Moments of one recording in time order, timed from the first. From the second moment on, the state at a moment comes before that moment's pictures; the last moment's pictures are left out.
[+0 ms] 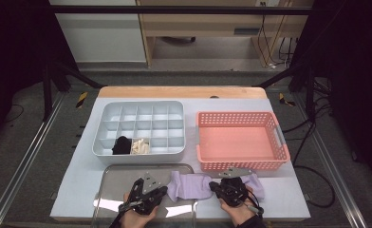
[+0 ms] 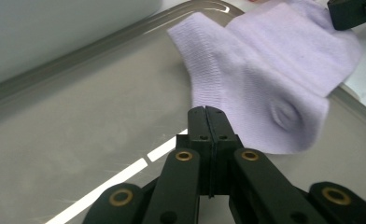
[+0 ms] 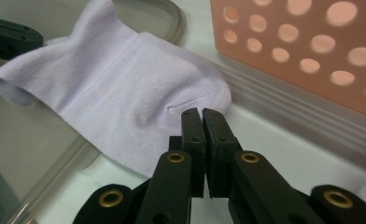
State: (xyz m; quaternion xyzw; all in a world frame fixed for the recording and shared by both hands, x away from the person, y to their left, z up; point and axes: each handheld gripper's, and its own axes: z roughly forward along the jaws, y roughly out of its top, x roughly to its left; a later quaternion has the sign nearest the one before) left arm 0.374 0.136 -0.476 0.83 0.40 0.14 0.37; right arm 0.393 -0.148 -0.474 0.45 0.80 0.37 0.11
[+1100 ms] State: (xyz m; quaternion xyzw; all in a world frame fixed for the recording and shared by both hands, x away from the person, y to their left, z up) left arm 0.367 0.160 -0.465 0.82 0.41 0.10 0.39; right arm 0.376 -0.161 -0.464 0.45 0.80 0.38 0.10
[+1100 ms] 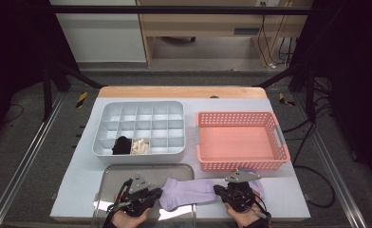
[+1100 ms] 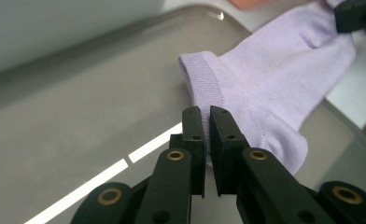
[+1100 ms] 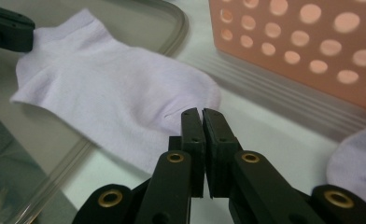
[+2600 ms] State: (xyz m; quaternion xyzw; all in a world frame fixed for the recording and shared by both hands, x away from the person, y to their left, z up) left arm 0.377 0.187 -0.458 0.78 0.44 0.17 0.41; right arm 0.403 -0.200 -0.475 0.52 0.77 0.33 0.18
